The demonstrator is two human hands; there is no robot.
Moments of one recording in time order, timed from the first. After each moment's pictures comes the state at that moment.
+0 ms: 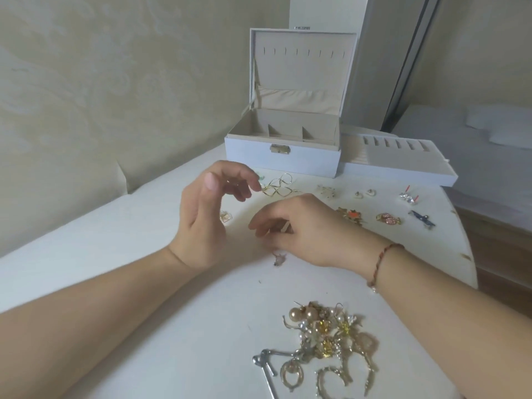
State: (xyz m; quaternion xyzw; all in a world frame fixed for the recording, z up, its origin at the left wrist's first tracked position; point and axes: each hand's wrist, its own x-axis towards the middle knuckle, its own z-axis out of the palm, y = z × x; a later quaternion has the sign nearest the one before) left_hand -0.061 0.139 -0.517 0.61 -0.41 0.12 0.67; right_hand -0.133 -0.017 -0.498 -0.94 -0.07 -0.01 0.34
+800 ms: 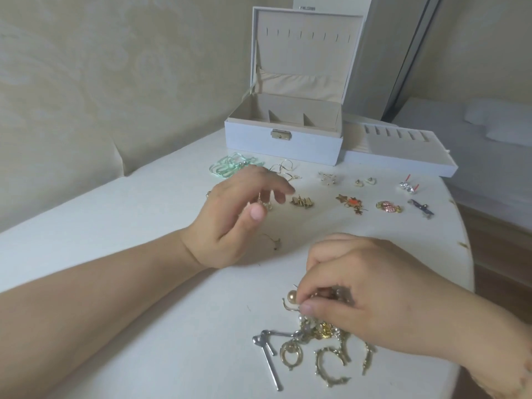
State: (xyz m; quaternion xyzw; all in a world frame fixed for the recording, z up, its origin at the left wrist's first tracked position) left_hand -0.060 0.131 -0.532 0.61 -0.59 0.15 0.51; right_hand -0.229 -0.020 -0.489 -0.97 -0.14 -0.01 0.18
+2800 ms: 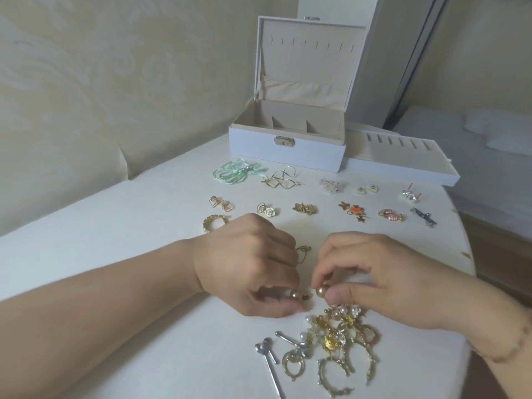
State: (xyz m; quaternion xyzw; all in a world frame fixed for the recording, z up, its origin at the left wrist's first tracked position) left_hand -0.074 0.140 -0.540 0.64 -0.73 0.09 0.23; right_hand -0.212 -0.055 -0.502 -0.94 -0.13 0.05 0.32
